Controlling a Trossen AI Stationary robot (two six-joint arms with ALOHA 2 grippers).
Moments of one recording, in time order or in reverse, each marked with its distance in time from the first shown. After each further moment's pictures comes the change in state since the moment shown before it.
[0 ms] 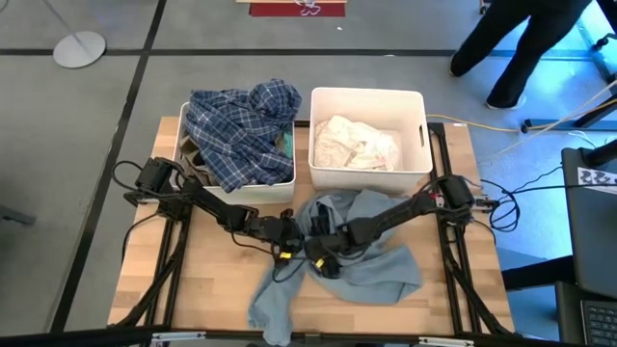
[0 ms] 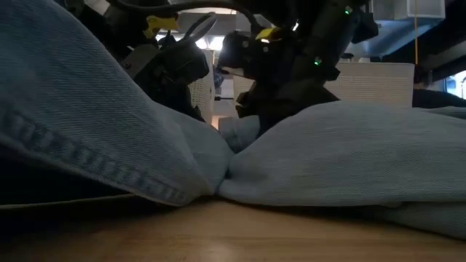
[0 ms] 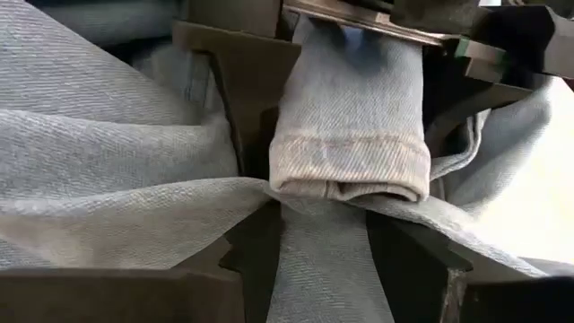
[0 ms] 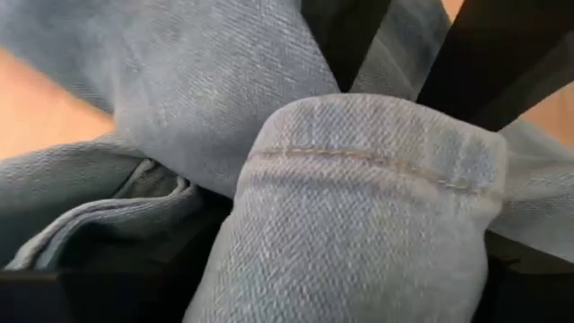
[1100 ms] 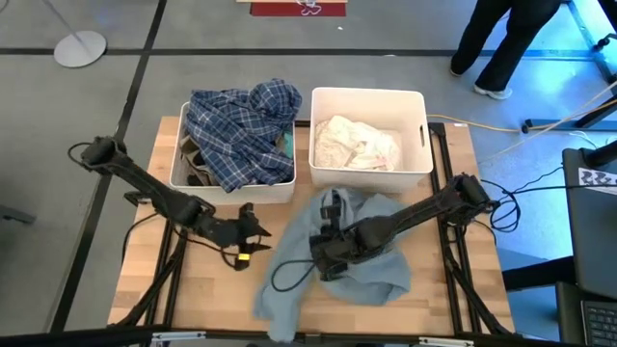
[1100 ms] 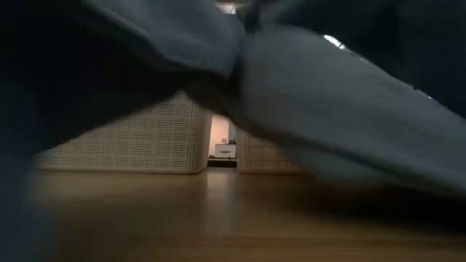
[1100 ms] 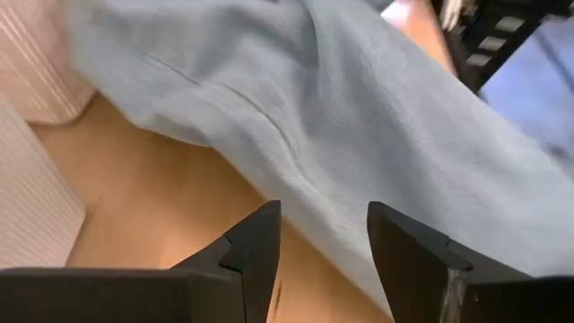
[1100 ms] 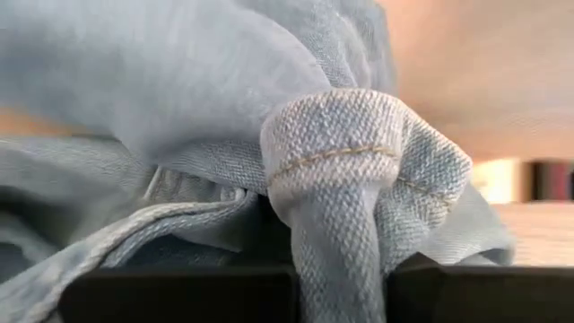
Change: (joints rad) left arm -0.246 -0.640 0.000 -0.736 -0.272 -0.217; right arm 0.098 -0.163 0.389 -0.599 0.269 0.076
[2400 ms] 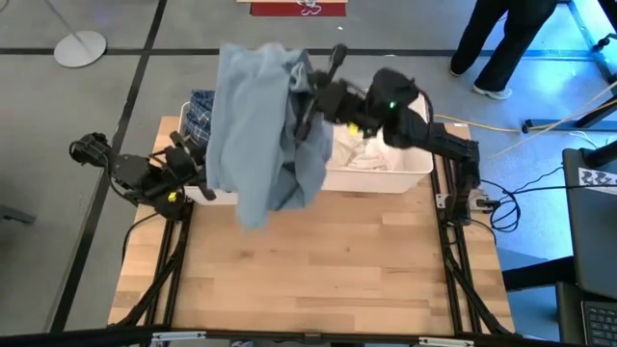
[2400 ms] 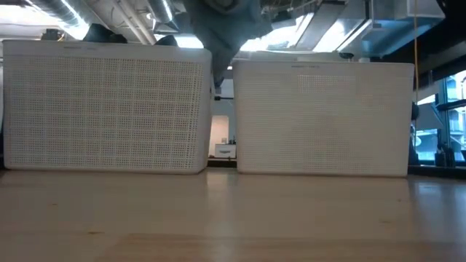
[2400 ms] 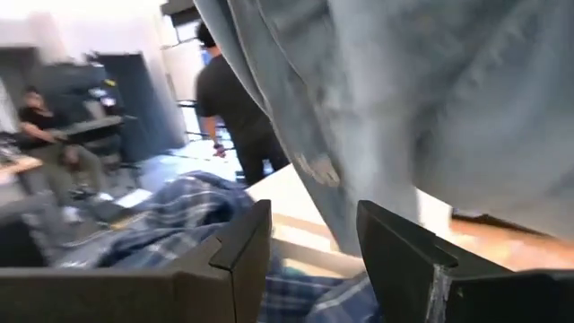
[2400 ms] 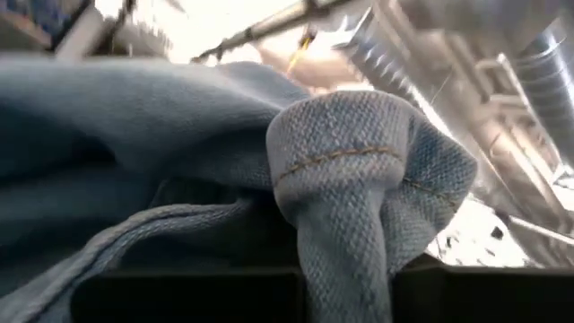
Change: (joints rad) left arm -0.007 -0.573 0.088 0.061 -0.796 0.648; right arm -0.500 -0.023 0.682 0.859 -0.338 -0.743
